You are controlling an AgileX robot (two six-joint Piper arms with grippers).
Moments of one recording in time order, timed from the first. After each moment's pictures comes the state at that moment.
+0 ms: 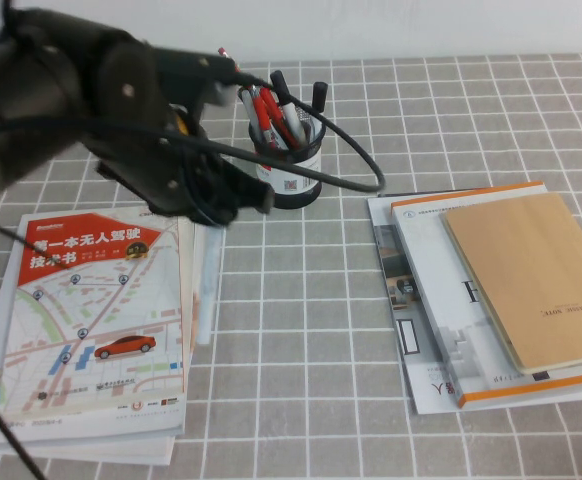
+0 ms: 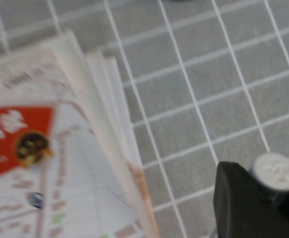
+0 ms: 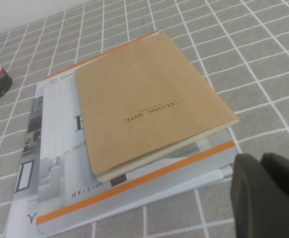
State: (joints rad) right arm -0.04 -0.01 0.03 0.24 0.38 0.11; left arm -0.54 1.67 -1.44 0.04 0.94 -0.10
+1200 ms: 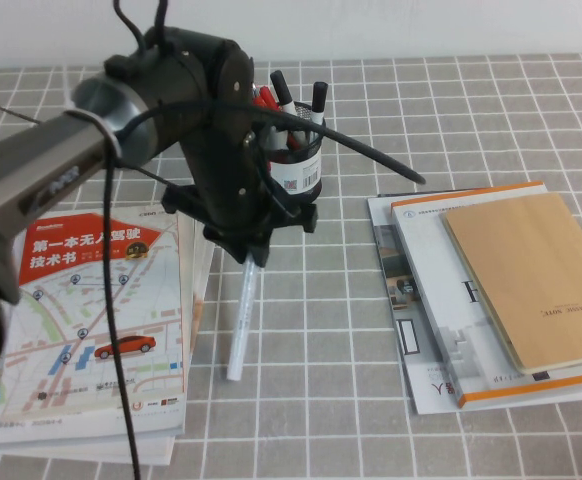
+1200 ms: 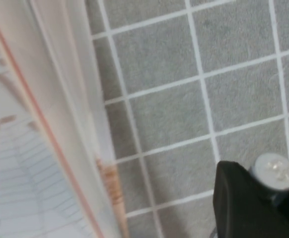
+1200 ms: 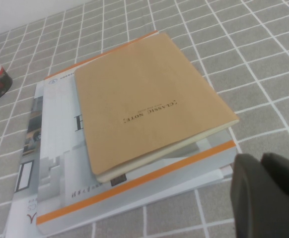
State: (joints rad) right arm -0.04 -0.01 0.03 0.24 0.38 0.11; left arm -0.56 2.03 -1.77 -0.02 1.22 -0.18
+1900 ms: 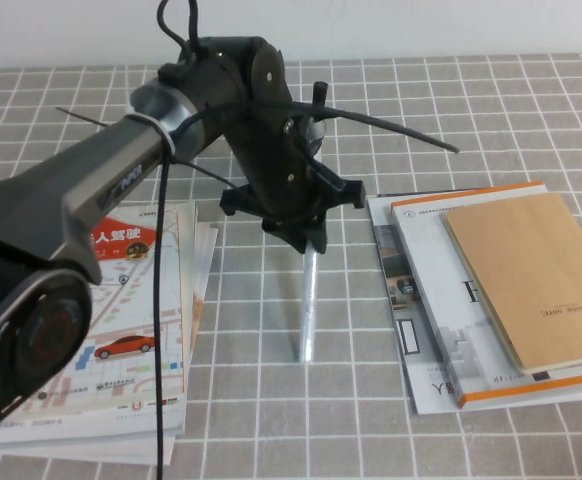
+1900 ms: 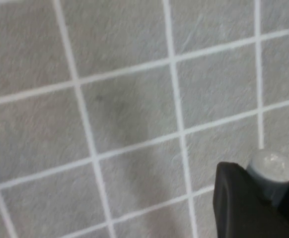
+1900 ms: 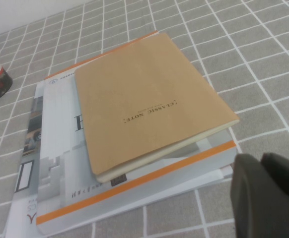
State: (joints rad) right arm -0.04 -0.01 0.03 0.24 0.38 0.11; left arm -0.56 2.24 -2.03 -0.22 1.24 -0.19
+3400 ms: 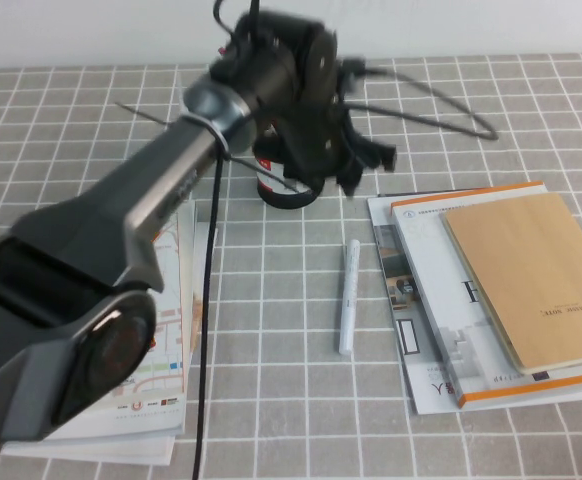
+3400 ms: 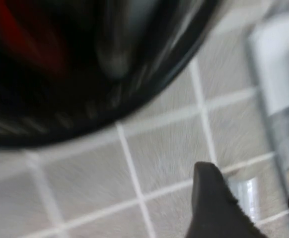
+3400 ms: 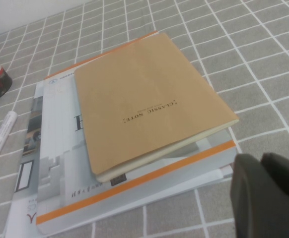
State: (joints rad) right arm -0.04 -0.01 0.03 0.24 0.38 0.11; left arm -0.63 2.39 -2.38 -0.04 1.24 -0.22
